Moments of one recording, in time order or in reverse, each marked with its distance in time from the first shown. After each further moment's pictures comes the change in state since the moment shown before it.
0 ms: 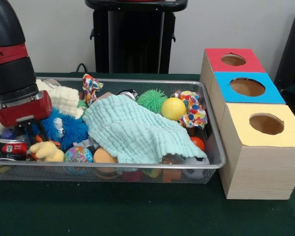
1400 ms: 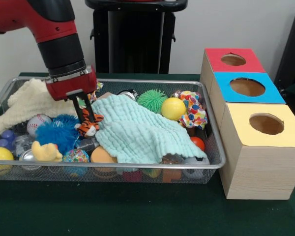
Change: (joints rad) arm 0.115 -0.157 -0.138 0.288 0.119 -0.210 0.021
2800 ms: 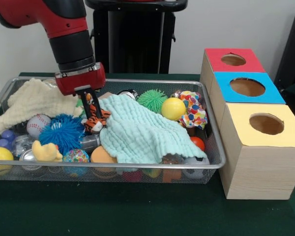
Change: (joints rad) arm 0.063 -0.035 -0.094 0.077 0.107 -0.120 0.000
